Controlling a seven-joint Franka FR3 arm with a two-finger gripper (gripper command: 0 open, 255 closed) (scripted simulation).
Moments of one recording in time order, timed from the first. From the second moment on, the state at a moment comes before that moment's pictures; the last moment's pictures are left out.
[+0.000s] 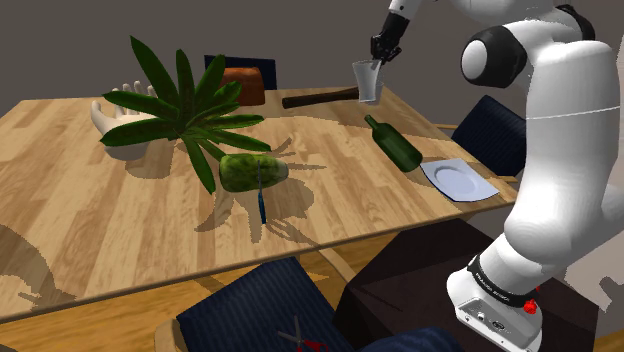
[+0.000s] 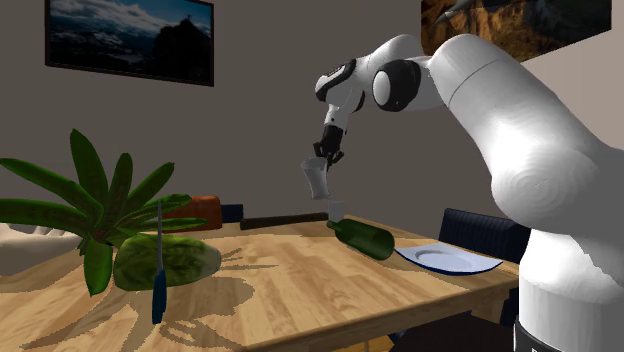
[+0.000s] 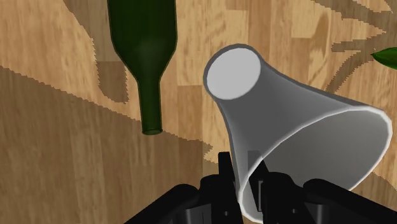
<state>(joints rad) -0.31 0.61 -0.33 -0.97 0.48 1.44 -0.18</state>
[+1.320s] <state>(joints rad) -0.04 0.24 -0.30 -1.42 0.38 1.60 0.02</state>
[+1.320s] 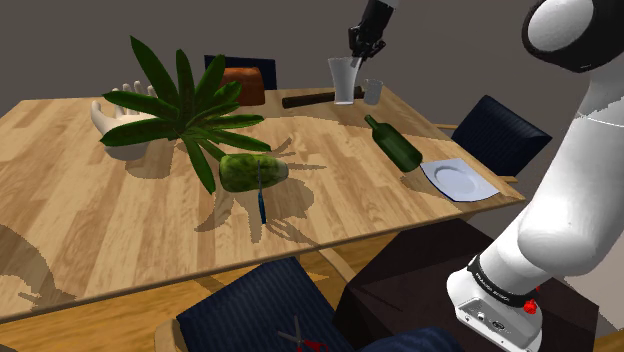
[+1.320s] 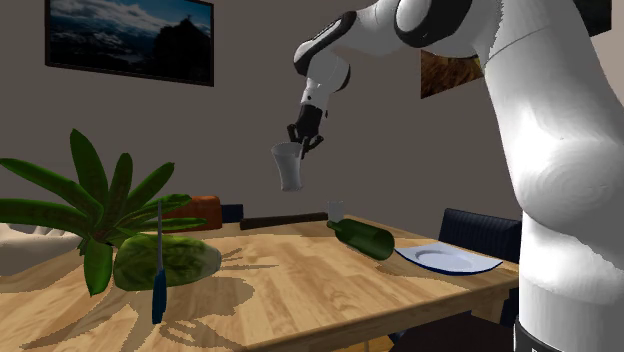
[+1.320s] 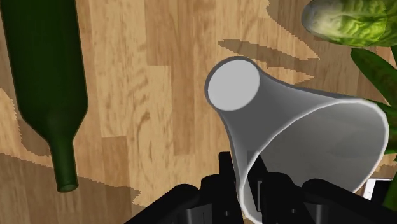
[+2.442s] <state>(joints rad) 0.20 0.00 -0.13 -1.74 0.31 1.82 0.38</state>
